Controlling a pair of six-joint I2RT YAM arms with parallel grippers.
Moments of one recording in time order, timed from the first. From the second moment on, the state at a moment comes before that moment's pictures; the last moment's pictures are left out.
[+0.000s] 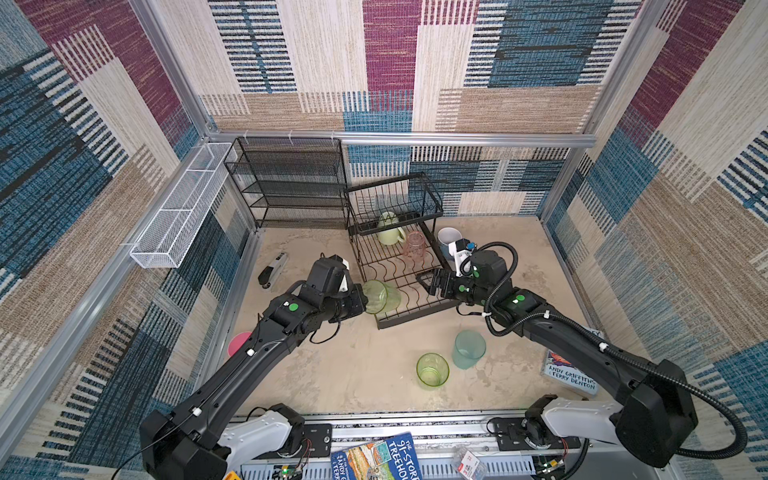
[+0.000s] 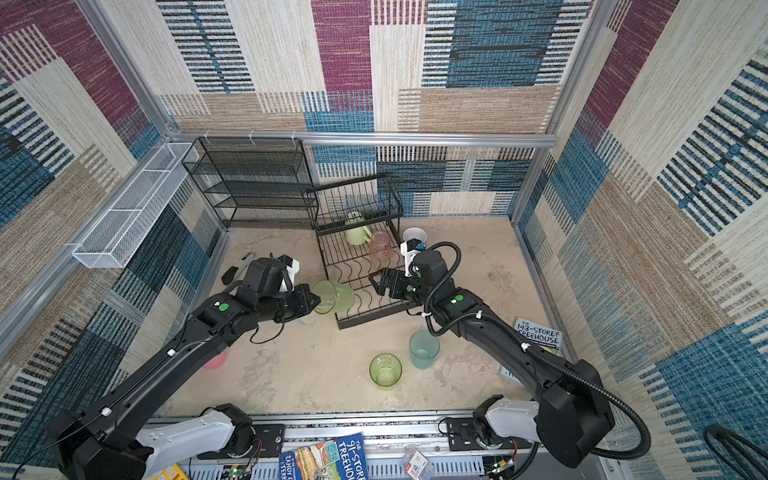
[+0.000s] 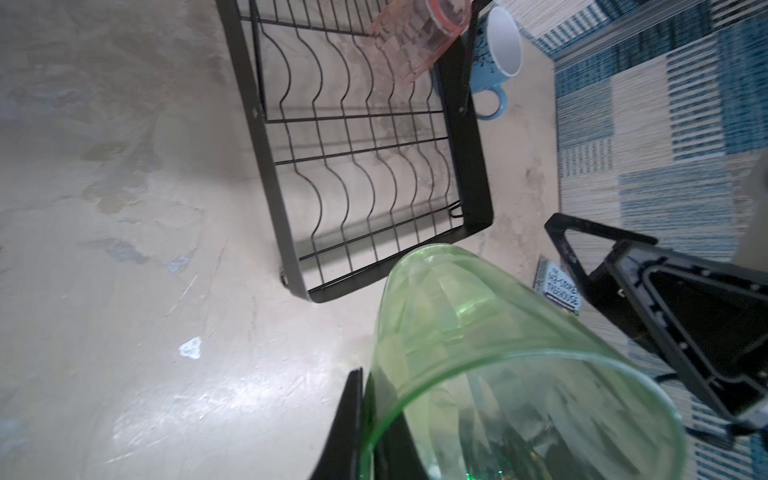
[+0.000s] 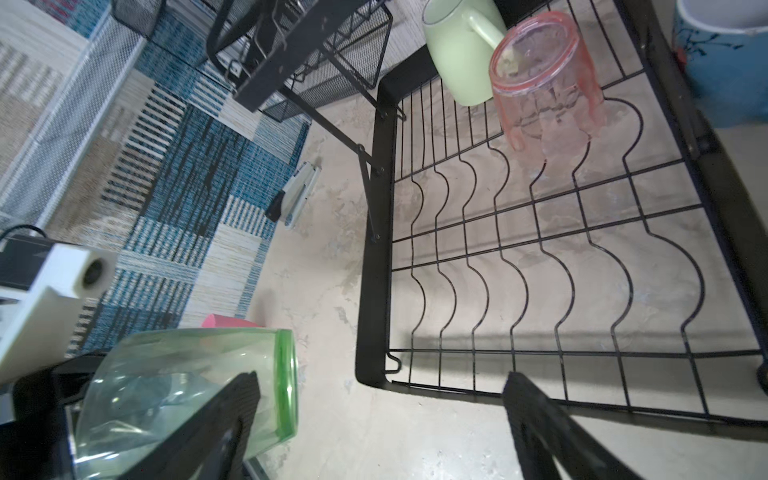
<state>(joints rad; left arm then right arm) -0.54 1.15 1.06 -0.67 0.17 -0.78 0.54 1.25 0.94 -0.16 -0.26 0.72</state>
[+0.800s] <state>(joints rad) -0.60 1.38 0.94 0.30 0.30 -1.18 0.36 1.12 0.87 0.19 -0.48 1.43</state>
